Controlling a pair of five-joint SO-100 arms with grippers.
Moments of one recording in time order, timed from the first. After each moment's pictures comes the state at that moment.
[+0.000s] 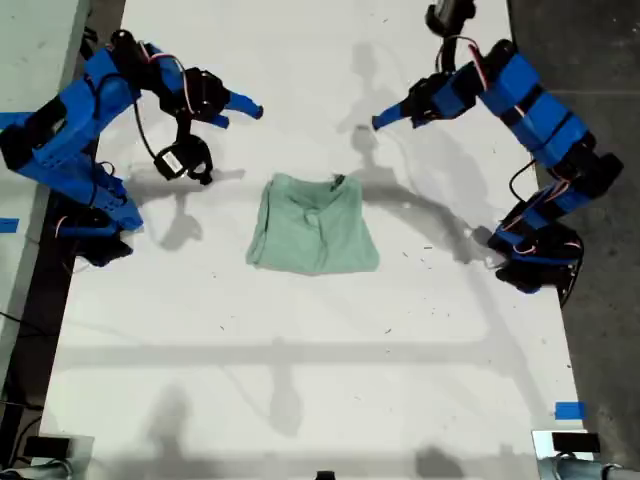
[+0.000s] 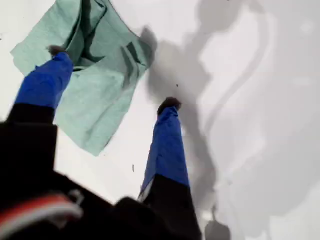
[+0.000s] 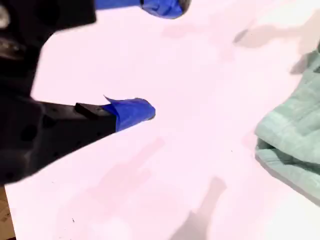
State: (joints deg) arm 0 -46.5 112.7 95.8 81.1 25.8; arm 1 47.0 104.3 81.4 81.6 -56.9
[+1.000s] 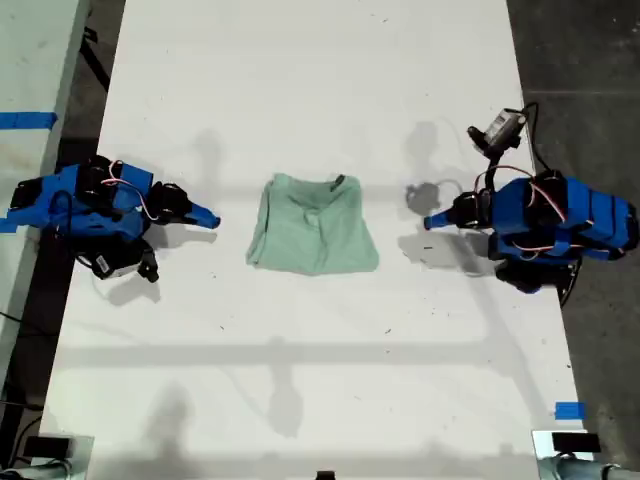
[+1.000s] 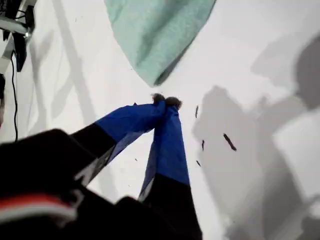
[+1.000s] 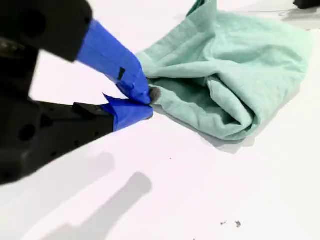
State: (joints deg) arm 0 -14.6 200.5 182.1 62.8 0.9; arm 1 15.2 181.9 160.6 61.2 -27.4
